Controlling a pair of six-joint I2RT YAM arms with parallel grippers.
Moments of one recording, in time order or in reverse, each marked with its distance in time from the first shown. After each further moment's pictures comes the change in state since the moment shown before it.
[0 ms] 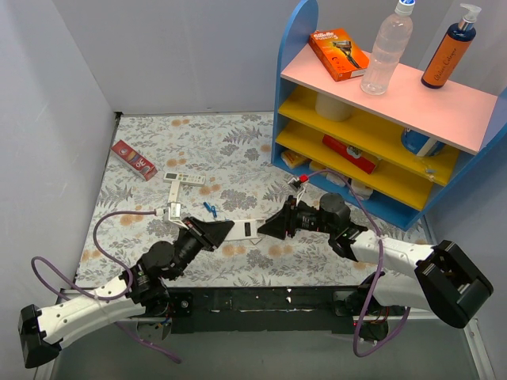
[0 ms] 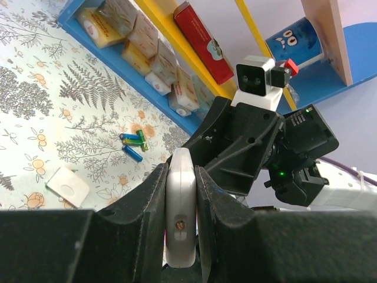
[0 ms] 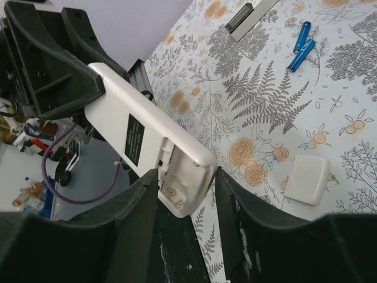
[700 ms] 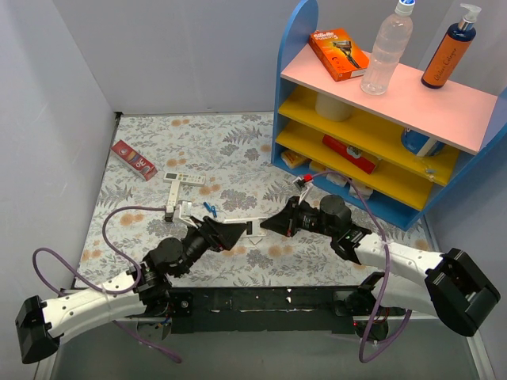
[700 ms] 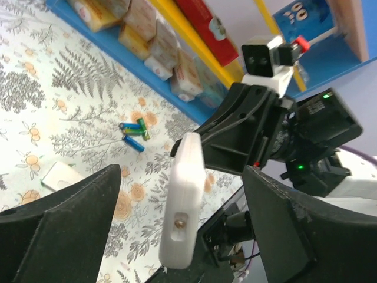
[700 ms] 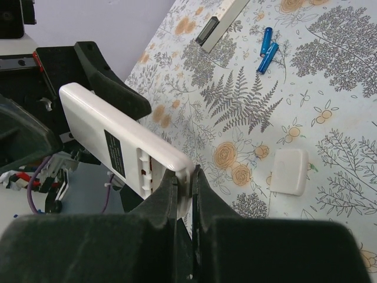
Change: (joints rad) left arm 0.000 0.109 0.003 0.093 0.056 0.031; right arm 0.021 -0.063 0.000 -0.109 0.166 0.040
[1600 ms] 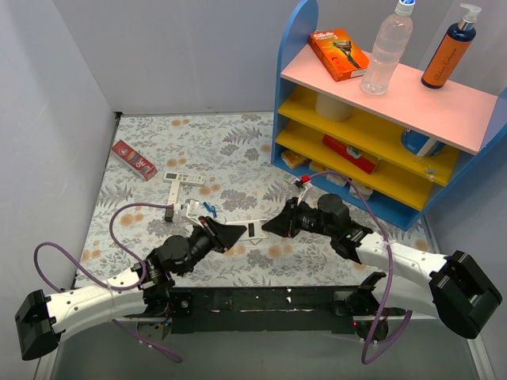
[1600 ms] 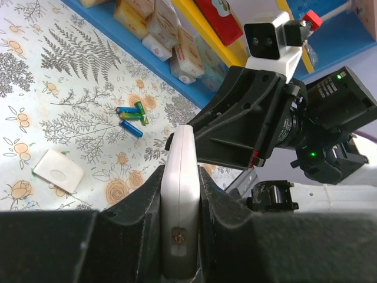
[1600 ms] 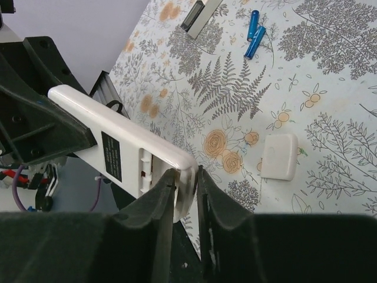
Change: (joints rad) left arm 0.001 0.113 0.017 0.027 0.065 -0.011; right arm 0.014 -0.029 0.018 -0.120 0.031 -0.024
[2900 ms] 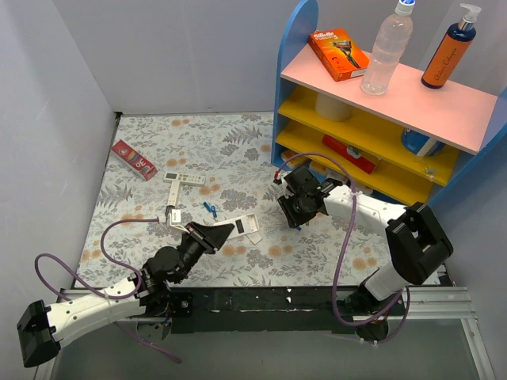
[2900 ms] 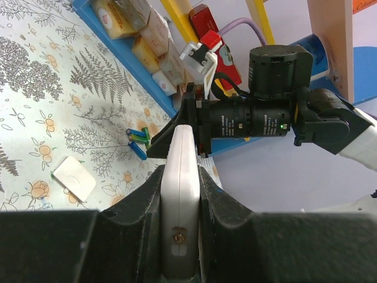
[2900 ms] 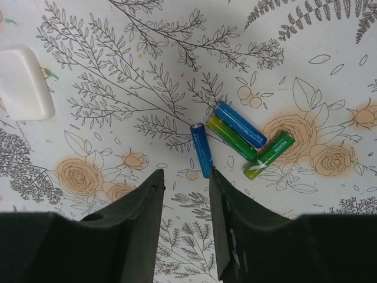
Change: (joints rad) left arm 0.007 -0.179 -0.165 0.070 -0.159 -0.126; right arm -0.068 0.428 0.549 -1.004 0.387 -0.595
